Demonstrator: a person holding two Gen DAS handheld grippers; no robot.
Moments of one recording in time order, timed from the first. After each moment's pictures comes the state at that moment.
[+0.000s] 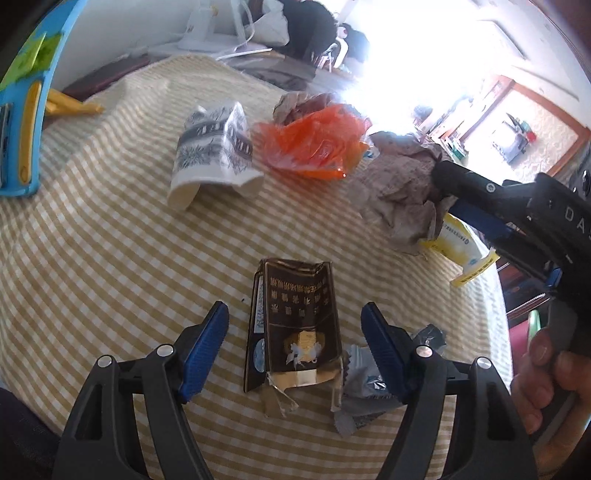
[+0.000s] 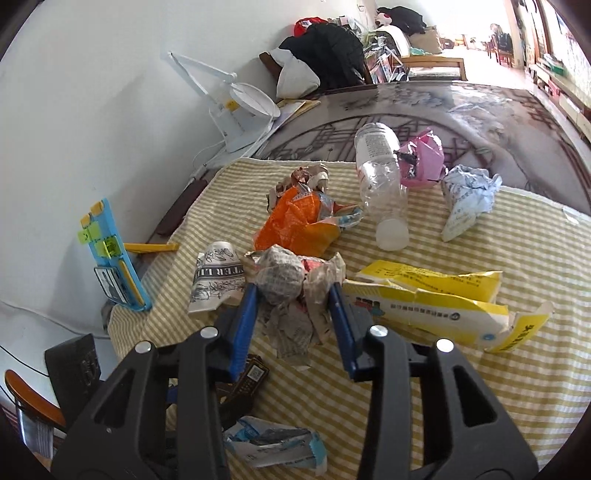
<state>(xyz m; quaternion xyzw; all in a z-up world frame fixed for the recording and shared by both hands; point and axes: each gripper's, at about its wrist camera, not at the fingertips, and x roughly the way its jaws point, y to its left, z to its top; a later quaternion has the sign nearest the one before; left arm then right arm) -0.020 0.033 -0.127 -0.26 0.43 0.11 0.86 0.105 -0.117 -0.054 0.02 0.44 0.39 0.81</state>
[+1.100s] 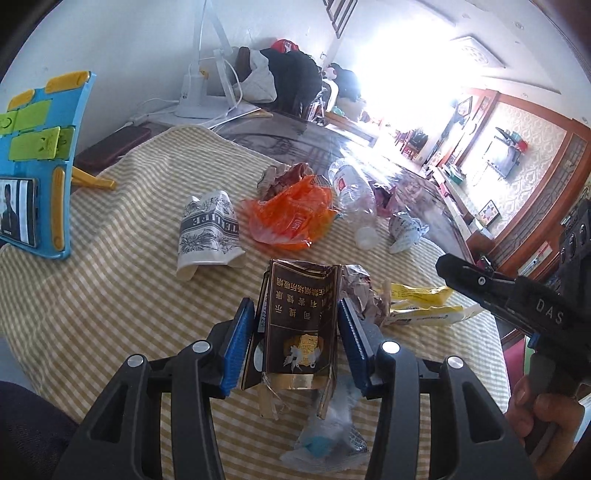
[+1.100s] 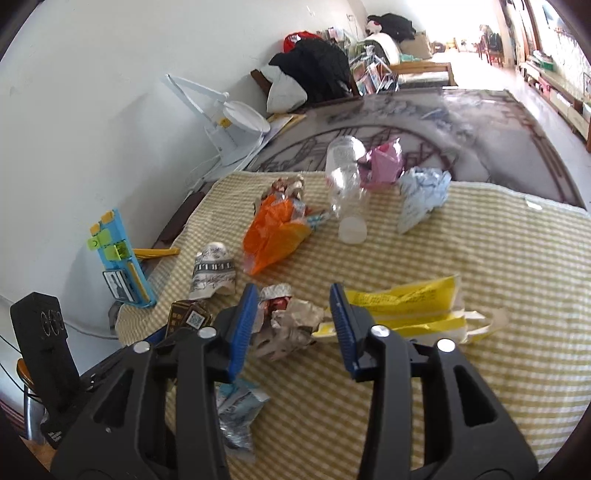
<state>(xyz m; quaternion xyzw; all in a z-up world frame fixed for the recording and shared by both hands) -0.037 0.016 -0.070 -0.23 0.35 0.14 0.90 0.096 -0.171 -0.041 0.04 0.43 0.38 0.82</state>
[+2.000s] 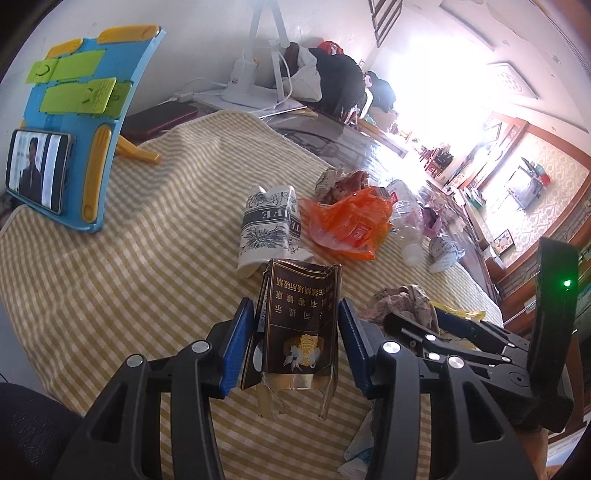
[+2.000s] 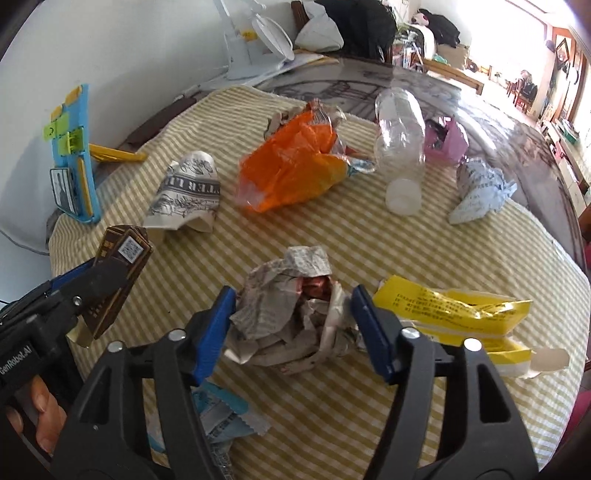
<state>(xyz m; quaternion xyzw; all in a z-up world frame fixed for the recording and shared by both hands) -0.050 0.064 -0.092 -0.28 0.34 0.18 0.88 0.080 -0.080 -0.098 -0.15 0.46 0.37 0.79</state>
